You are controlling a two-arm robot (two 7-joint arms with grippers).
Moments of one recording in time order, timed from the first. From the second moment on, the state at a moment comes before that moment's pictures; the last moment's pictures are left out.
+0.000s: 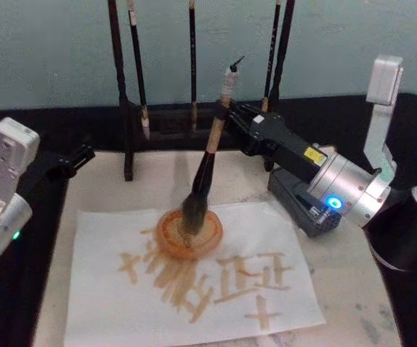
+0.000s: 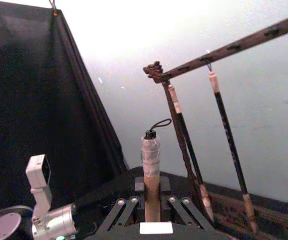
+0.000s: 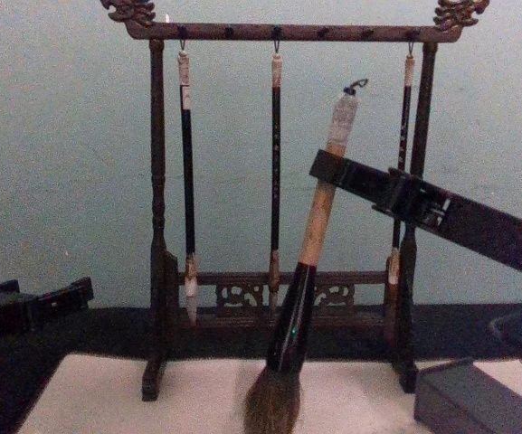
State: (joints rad) left arm -0.20 0.60 0.45 -1.41 -0.25 -0.12 0.03; right arm 0.30 0.42 -0.50 -1.48 0.90 -0.02 0.56
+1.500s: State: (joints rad) left arm -0.20 0.60 0.45 -1.41 -0.25 -0.12 0.03; right arm 0.27 0.36 -0.41 -1.32 1.05 -0.01 0.56
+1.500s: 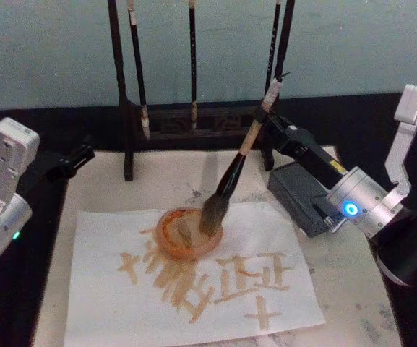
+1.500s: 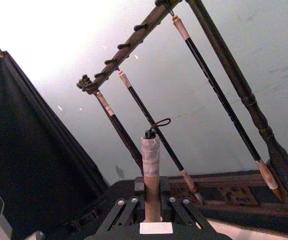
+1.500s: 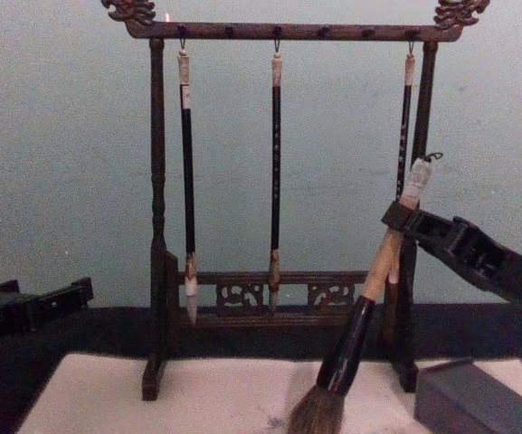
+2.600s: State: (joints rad) left arm -0.20 0.60 0.45 -1.41 -0.25 -0.12 0.03; right arm 0.24 0.29 -0.39 -1.25 1.23 0.00 0.53
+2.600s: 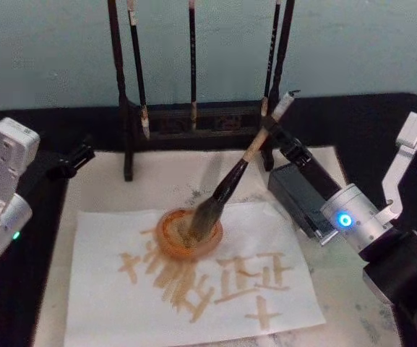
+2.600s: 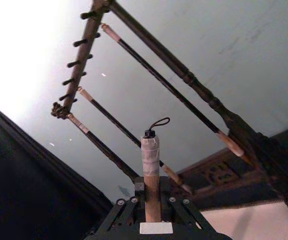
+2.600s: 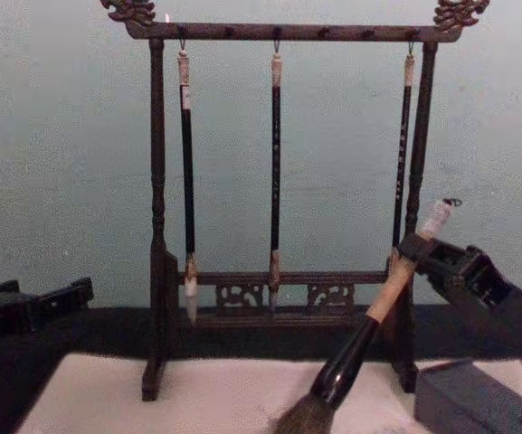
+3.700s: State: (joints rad) left arm -0.20 0.60 0.45 -1.41 -0.25 -0.12 0.03; right arm 0.26 0.29 -0.39 -1.17 1.27 0.02 0.48
